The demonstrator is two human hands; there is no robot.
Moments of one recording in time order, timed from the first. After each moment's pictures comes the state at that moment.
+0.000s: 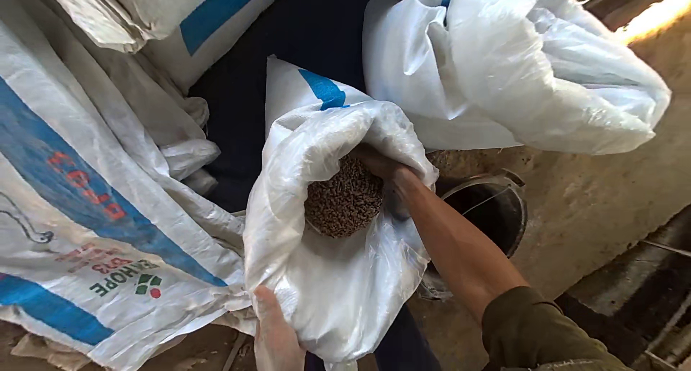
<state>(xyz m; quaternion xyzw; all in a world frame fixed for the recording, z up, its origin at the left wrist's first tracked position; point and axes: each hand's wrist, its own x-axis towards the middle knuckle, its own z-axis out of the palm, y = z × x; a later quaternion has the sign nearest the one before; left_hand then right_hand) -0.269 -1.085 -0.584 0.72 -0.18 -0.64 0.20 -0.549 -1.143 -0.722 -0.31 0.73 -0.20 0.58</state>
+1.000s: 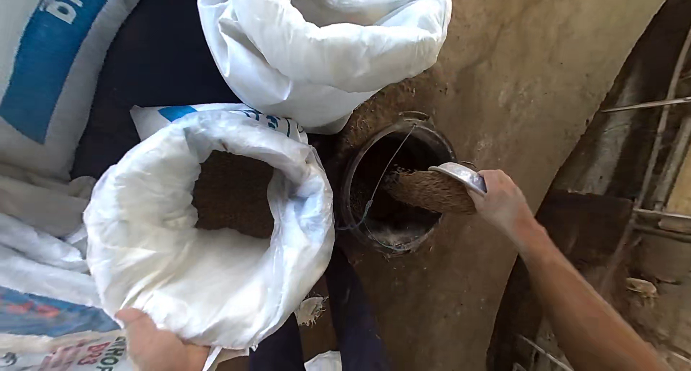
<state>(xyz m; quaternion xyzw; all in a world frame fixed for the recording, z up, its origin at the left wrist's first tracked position) -0.287 -1.096 -0.590 0.65 -0.29 -0.68 0.19 -0.696 -0.728 -0.503 -0.15 0.95 0.14 0.24</state>
